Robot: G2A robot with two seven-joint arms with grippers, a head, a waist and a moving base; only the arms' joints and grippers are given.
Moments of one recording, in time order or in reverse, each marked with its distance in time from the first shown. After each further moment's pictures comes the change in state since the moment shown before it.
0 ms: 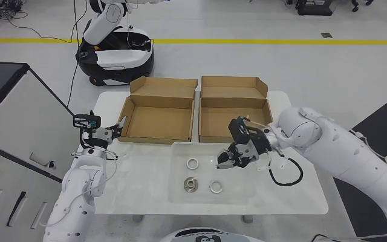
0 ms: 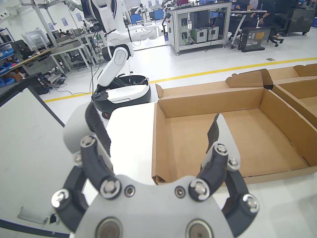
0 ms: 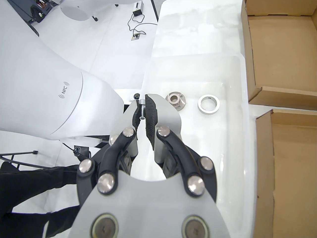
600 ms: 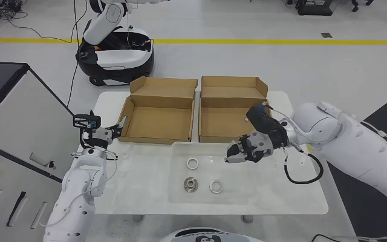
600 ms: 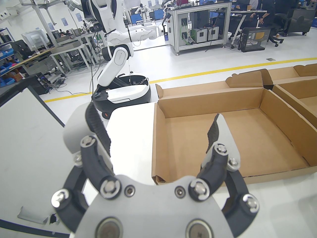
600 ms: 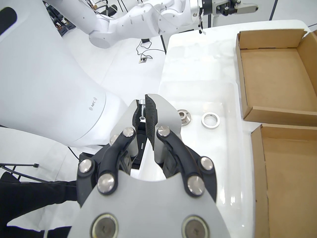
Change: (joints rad) left arm 0.000 0.000 0.000 0.000 0.000 0.000 0.000; right arm 0.017 0.091 0.055 -0.094 0.203 -0.016 -0.015
